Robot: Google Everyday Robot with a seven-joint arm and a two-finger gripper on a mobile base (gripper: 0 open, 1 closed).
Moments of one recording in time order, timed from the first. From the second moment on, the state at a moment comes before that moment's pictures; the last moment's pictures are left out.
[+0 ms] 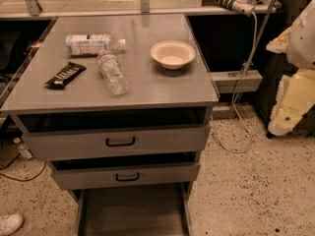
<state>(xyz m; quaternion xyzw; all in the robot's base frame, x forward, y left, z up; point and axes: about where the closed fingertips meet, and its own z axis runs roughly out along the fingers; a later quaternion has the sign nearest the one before) 0.438 -0.216 0.977 -0.60 0.78 -0.04 0.16</state>
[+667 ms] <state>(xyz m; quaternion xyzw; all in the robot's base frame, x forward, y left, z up) 0.438 -0.210 0.982 -0.61 0.78 -0.05 0.15</state>
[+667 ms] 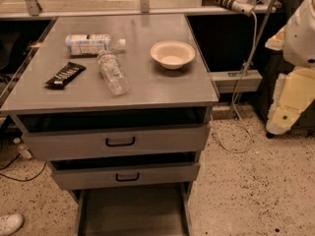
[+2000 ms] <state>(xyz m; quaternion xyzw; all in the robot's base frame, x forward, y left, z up) 0.466 -0.132 0.994 -0.61 0.78 -0.08 0.14</state>
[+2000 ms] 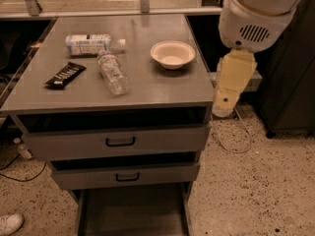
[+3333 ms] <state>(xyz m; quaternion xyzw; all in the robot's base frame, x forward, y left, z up) 0.511 -0.062 0.972 -0.57 0.81 0.00 0.16</state>
